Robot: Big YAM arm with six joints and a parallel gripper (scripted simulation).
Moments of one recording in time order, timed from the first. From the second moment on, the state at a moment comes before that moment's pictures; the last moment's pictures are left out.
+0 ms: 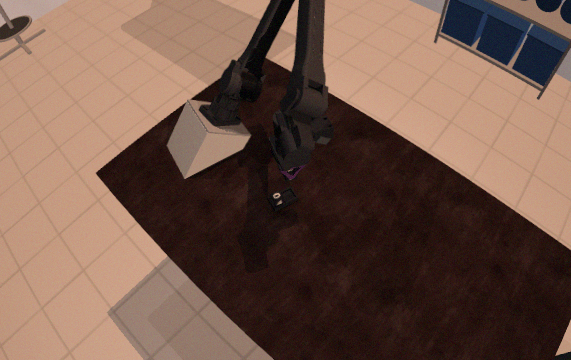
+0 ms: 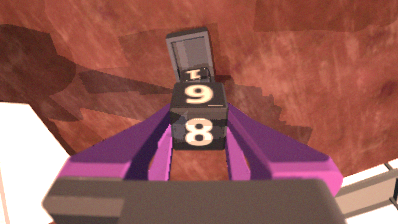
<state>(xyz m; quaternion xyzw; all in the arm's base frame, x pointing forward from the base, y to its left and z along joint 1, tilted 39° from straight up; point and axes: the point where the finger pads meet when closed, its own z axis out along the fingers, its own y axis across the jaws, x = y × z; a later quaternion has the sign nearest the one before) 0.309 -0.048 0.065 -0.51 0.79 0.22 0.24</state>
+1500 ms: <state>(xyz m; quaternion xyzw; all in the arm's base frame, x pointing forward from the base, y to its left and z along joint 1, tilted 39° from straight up) 0.311 -0.016 0.018 -0.59 0.74 0.21 0.26</state>
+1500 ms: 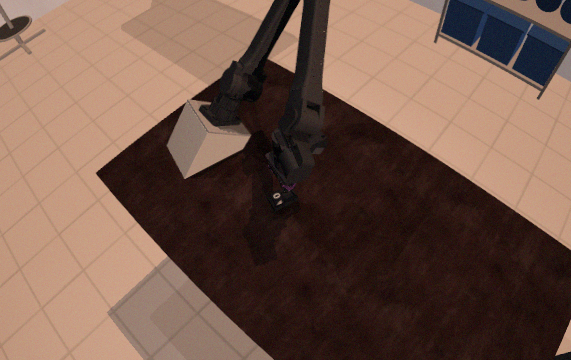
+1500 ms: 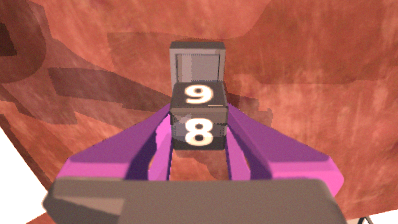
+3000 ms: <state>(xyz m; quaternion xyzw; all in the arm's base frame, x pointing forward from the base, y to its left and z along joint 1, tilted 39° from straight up) 0.313 -0.009 0.008 -0.58 0.74 0.21 0.26</state>
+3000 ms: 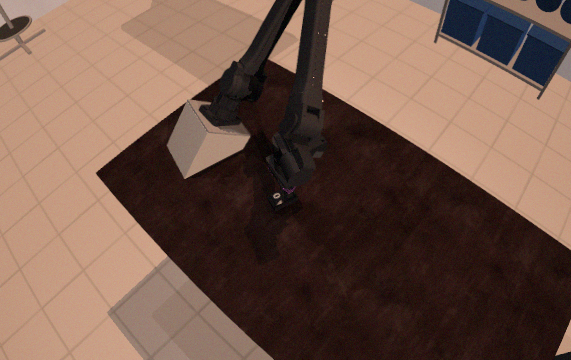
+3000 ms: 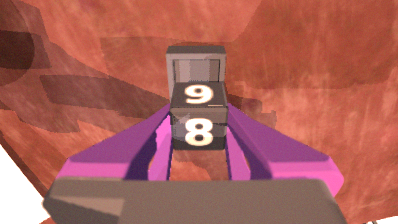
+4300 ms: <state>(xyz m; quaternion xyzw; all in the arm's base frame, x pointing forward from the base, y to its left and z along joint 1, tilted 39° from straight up) 0.310 -0.007 0.007 -0.58 0.74 0.22 0.25</state>
